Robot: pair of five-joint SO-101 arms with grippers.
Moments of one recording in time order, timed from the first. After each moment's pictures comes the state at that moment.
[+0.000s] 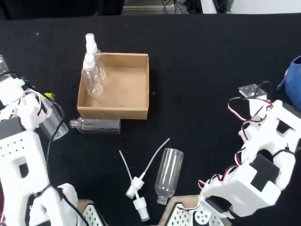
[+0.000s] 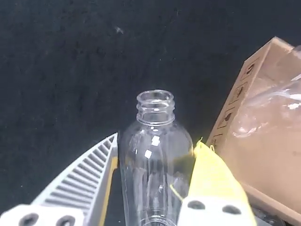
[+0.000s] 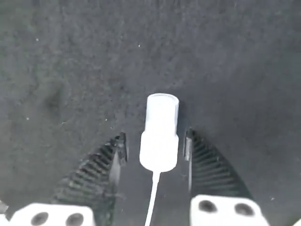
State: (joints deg) left arm -28.4 -43.4 40.9 55.2 5.1; right arm 41.1 6.1 25.5 66.9 56.5
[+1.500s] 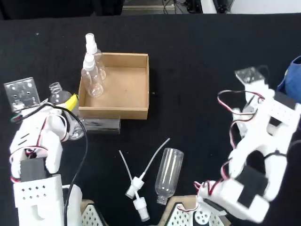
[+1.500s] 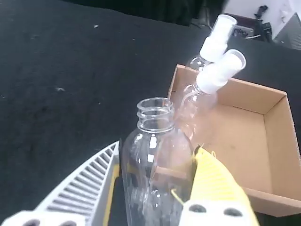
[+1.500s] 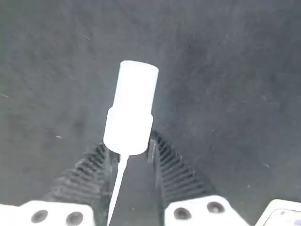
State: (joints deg) left arm -14.8 -73.5 60.0 49.4 5.1; right arm 33.1 -6.0 22.7 72.7 45.5
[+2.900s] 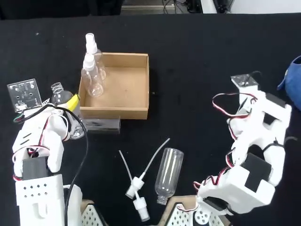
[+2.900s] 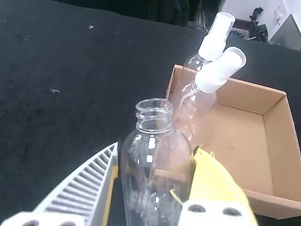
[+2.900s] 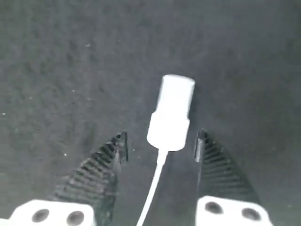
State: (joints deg) left arm -14.5 -73.5 62.5 46.3 5.1; right arm 32.5 3.7 25.4 66.9 41.0
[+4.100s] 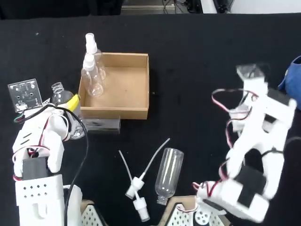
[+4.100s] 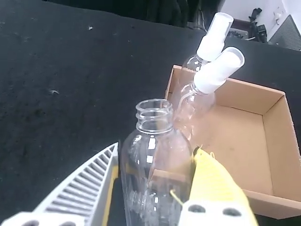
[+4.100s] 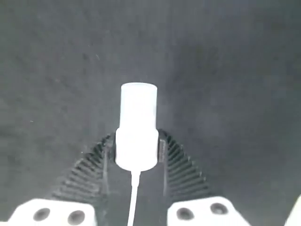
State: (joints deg) left arm -14.2 -73.5 62.5 46.3 5.1; right arm 30.4 -4.8 22.6 72.4 34.7
